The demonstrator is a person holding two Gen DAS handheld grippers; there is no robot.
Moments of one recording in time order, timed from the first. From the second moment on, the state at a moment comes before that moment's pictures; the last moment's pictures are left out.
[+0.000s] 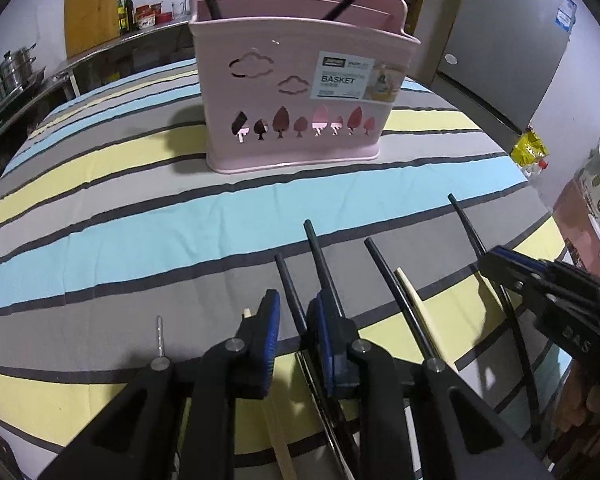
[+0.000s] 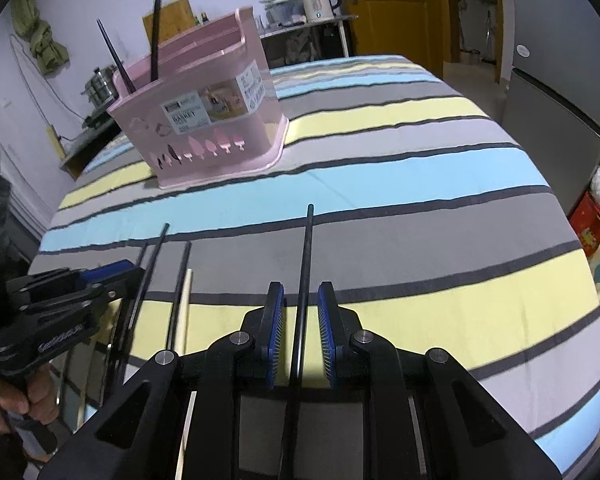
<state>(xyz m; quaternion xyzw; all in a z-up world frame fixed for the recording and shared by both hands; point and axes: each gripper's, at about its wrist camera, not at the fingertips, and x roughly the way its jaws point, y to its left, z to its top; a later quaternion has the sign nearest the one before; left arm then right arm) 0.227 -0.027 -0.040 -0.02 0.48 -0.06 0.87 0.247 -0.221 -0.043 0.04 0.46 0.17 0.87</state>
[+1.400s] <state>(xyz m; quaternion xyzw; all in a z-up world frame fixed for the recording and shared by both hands) 0.225 0.012 0.112 -0.10 0.34 -0.12 0.93 0.245 -0.231 0.090 0.05 0.32 0.18 0.93</state>
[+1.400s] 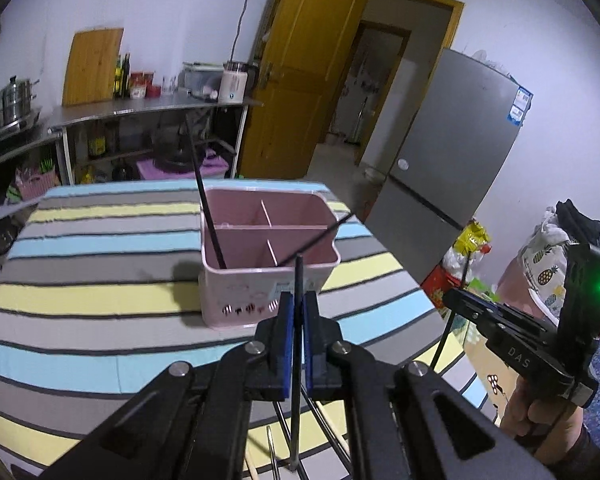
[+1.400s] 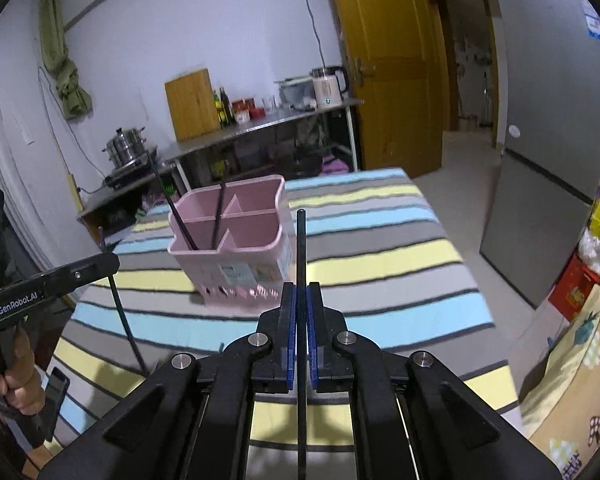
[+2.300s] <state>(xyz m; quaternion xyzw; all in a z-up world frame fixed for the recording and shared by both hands) 0.142 0.020 0.106 -0.08 0.37 -0.12 0.92 0.172 -0.250 0.107 0.02 0.34 0.16 0.93</state>
